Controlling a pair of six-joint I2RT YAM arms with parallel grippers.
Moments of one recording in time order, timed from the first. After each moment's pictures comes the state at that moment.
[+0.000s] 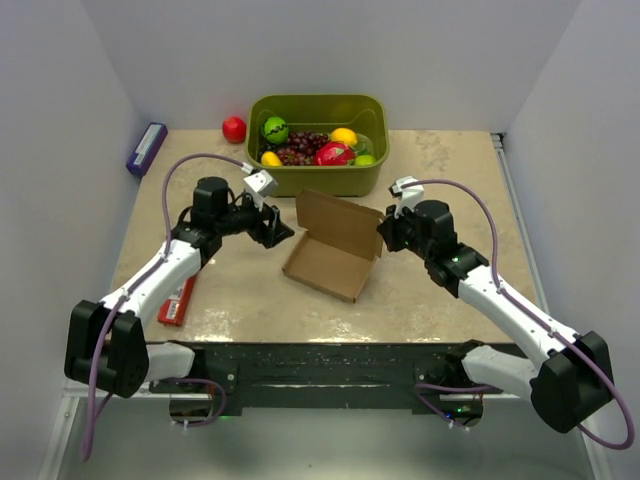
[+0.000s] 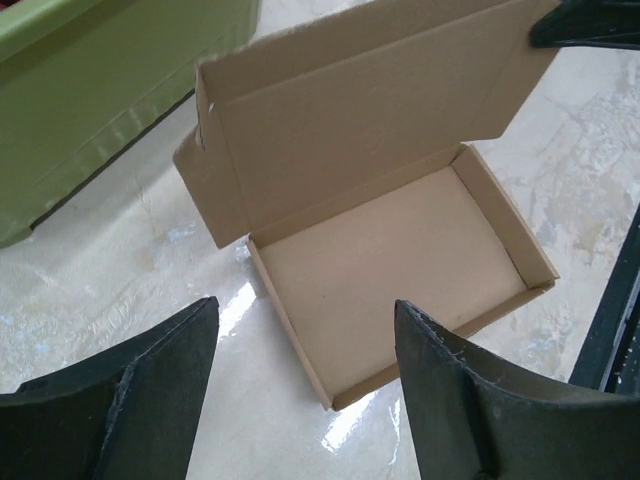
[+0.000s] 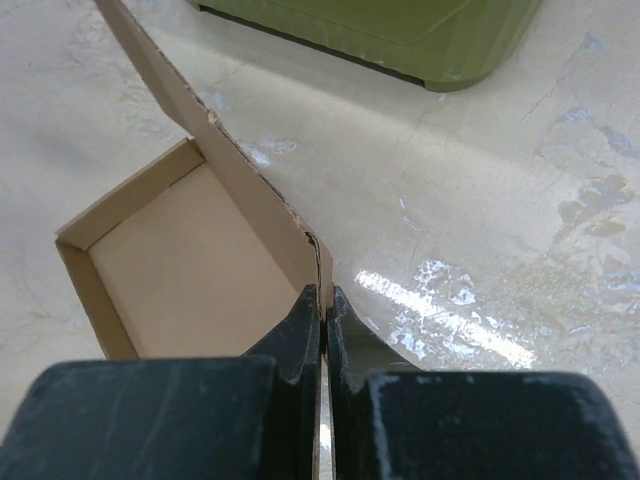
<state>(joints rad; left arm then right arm) -0.29 1.28 0.84 -0.04 0.66 0.09 0.49 1.10 0.76 -0.10 -0.02 0.12</state>
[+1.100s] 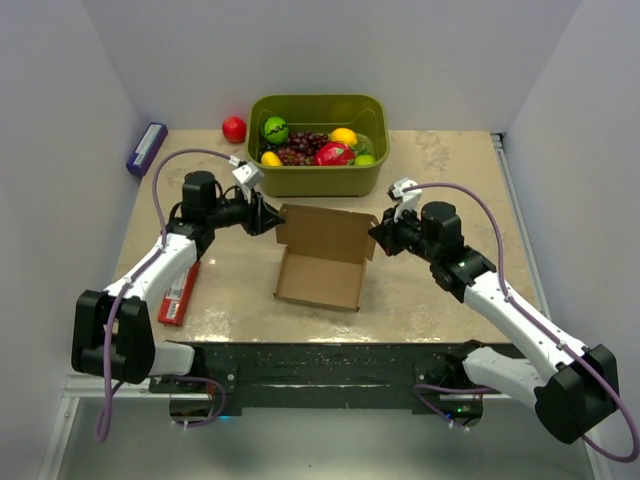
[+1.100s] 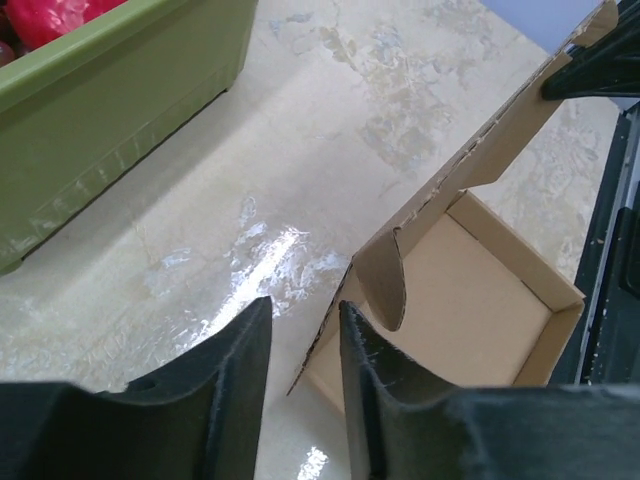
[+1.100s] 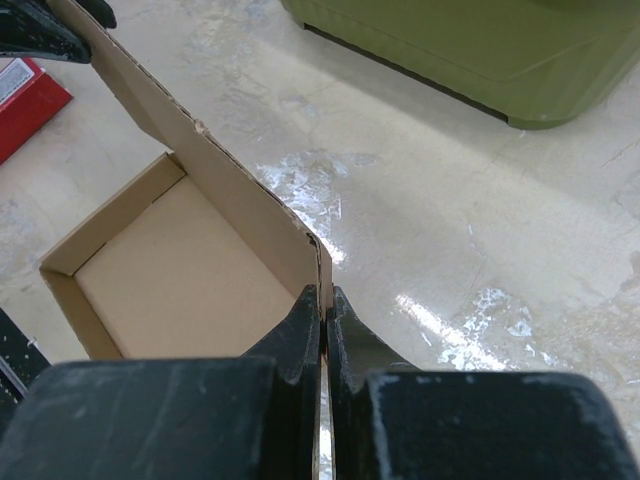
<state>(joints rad) -0.19 1.34 0.85 0.06 0.84 0.04 0.49 1.03 0.75 -0.10 -0.20 0.11</state>
